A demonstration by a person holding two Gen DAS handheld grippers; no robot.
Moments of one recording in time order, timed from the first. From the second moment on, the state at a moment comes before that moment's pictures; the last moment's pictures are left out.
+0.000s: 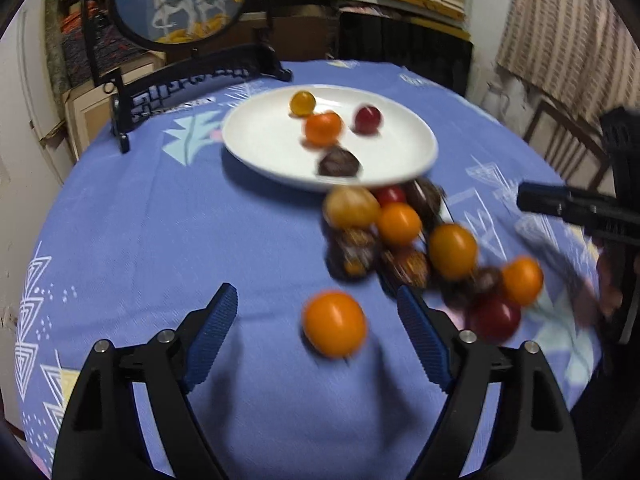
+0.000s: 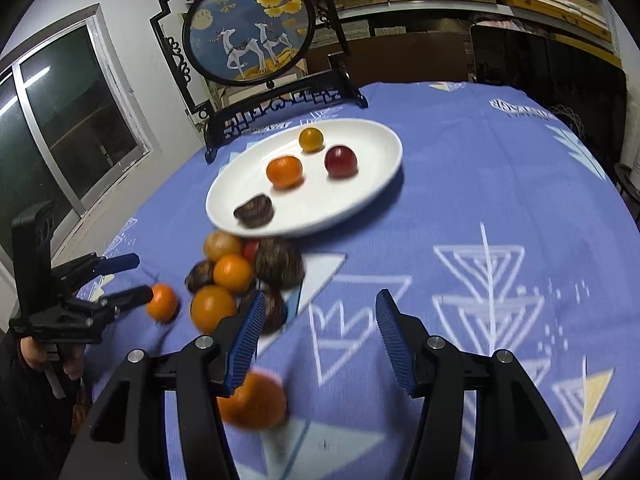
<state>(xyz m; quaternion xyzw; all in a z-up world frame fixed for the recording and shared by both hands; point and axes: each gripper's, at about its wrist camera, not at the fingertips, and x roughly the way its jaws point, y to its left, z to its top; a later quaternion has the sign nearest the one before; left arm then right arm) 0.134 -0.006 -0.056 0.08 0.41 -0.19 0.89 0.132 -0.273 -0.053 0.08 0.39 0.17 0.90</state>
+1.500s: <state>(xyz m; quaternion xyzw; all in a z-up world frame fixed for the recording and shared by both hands) 0.125 0.010 -0.060 -0.01 0.39 -0.18 0.90 0.092 -0.265 -0.046 0.08 0.37 0.23 0.90</state>
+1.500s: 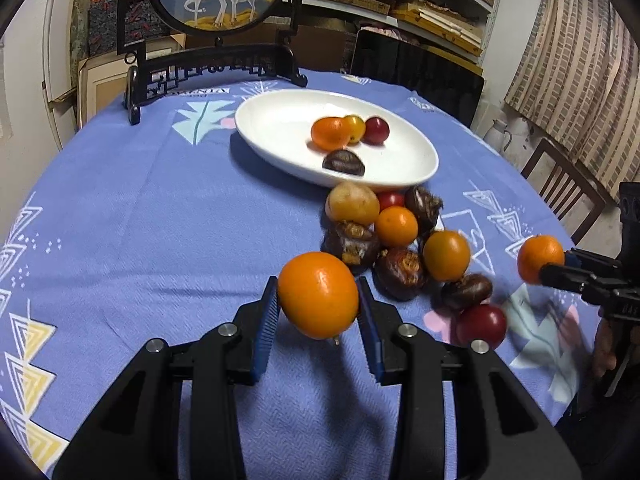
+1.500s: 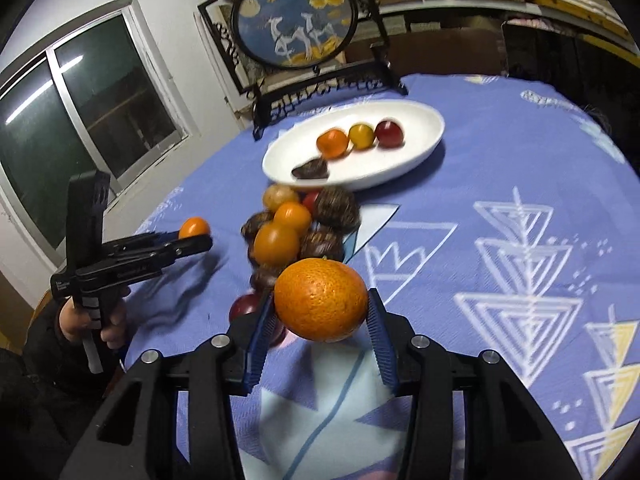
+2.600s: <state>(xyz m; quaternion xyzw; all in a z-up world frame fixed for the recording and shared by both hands) 0.261 -0.020 -0.035 0.00 0.40 -0.15 0.91 0.235 -0.247 -0.032 0.09 0.37 0.19 0.90</state>
